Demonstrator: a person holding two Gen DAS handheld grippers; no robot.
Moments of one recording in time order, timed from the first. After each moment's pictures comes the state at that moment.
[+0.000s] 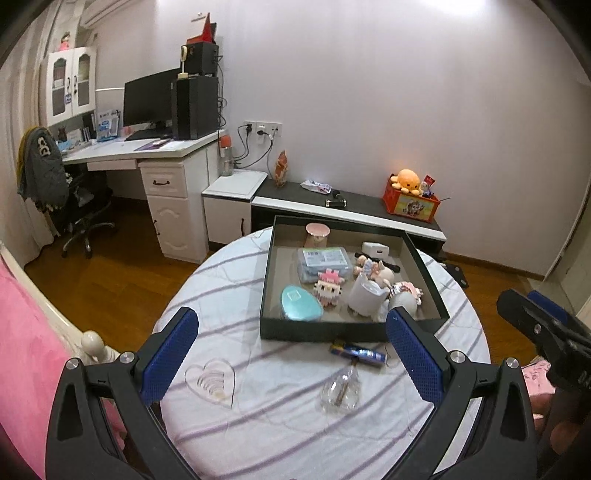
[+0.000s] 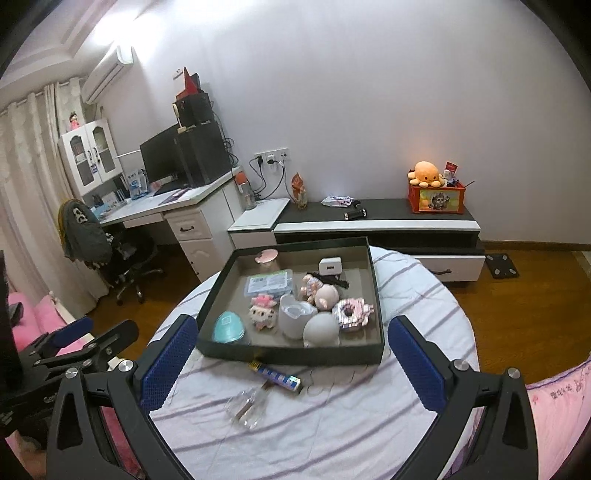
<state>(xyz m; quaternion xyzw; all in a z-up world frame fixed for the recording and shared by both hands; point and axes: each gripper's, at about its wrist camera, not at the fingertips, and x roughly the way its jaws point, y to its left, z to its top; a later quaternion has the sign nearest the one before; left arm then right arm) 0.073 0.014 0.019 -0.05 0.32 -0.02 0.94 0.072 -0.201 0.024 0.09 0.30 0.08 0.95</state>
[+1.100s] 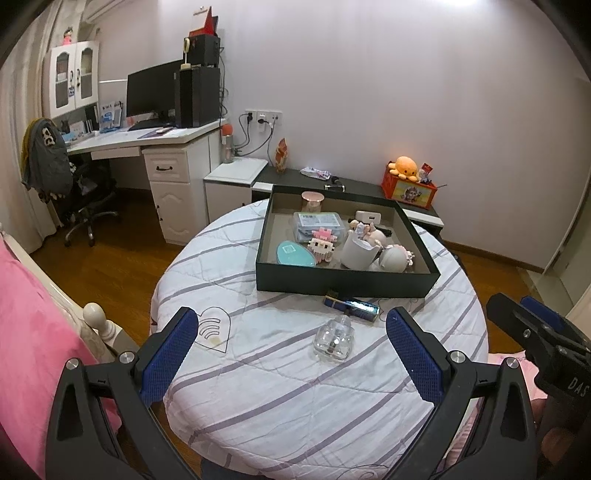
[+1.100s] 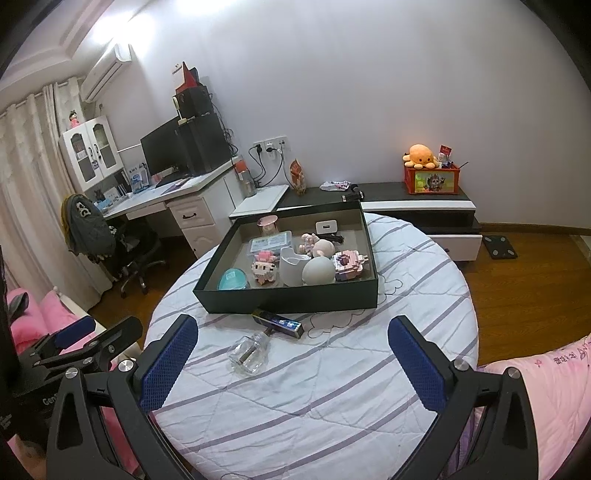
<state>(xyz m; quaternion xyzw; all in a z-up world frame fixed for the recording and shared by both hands) 0.021 0.002 -0.008 -0.05 0.34 -0.02 0.94 0.018 -0.206 -0.005 0.10 0.32 0.08 0.94</state>
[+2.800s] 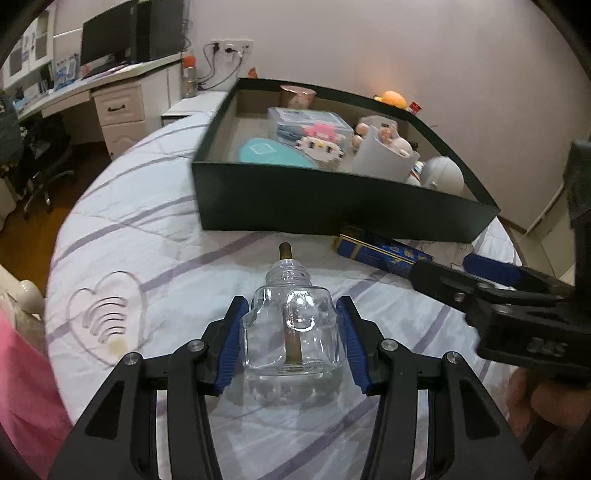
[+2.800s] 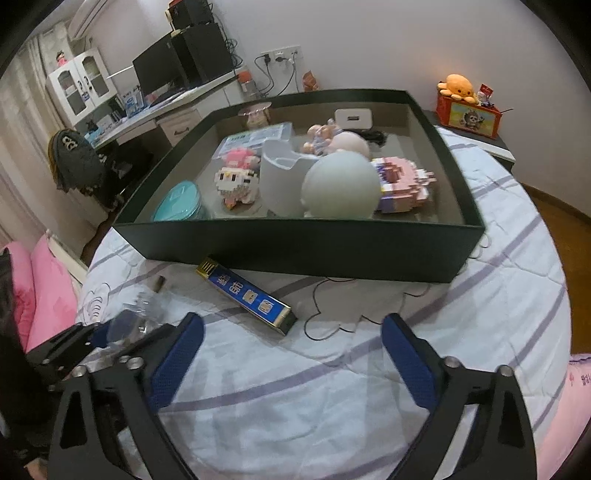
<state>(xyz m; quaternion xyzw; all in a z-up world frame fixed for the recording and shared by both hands) 0.119 -0.003 -0.140 -0.05 0.44 -0.09 0.89 0.149 -0.176 -0.132 0.06 0.47 0.12 0.87</state>
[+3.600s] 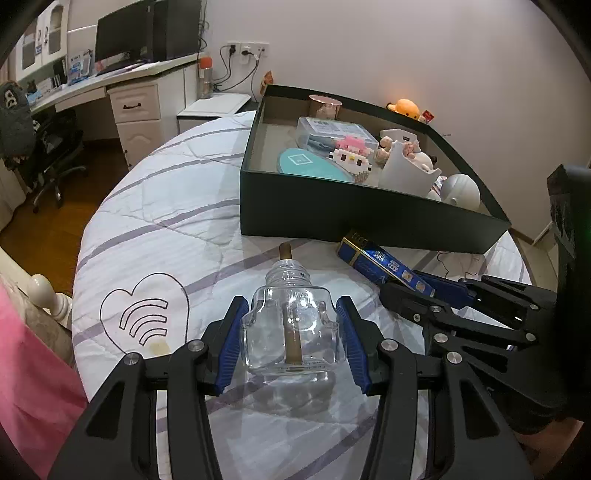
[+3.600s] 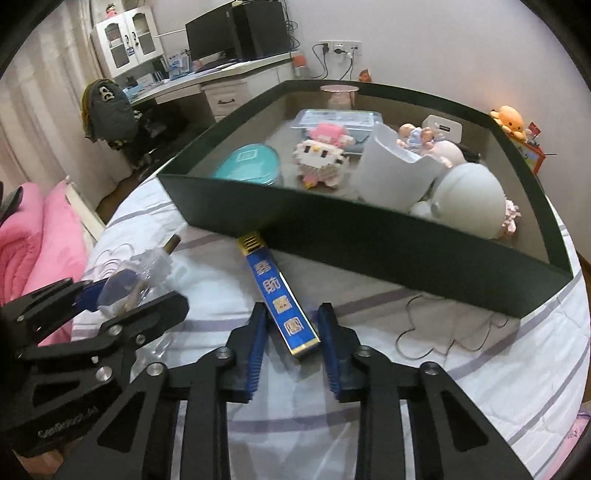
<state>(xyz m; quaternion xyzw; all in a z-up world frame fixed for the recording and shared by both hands) 0.120 0.016 -0.137 -0.06 0.44 -0.07 0.89 0.146 -0.123 -0.140 -0.02 0.47 0.19 0.86</state>
